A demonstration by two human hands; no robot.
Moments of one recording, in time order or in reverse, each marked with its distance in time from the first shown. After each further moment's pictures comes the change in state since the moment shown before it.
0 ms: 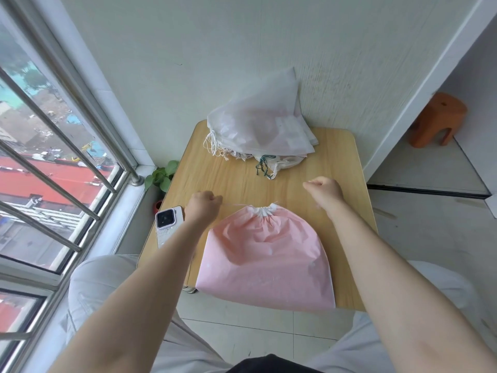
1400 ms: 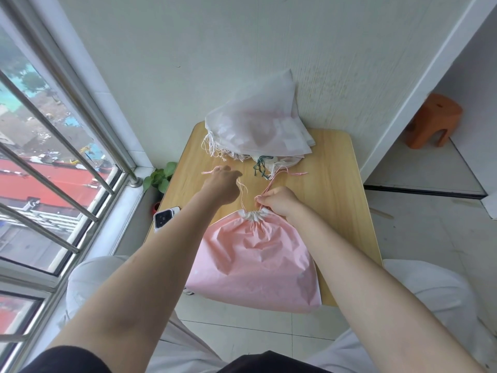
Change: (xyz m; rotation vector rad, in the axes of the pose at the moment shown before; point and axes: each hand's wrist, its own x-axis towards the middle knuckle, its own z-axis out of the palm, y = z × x) left_hand 0.003 0.071 -0.021 0.410 -0.233 0.347; right_hand -0.036 -0.034 0.066 -0.012 -0.395 -0.065
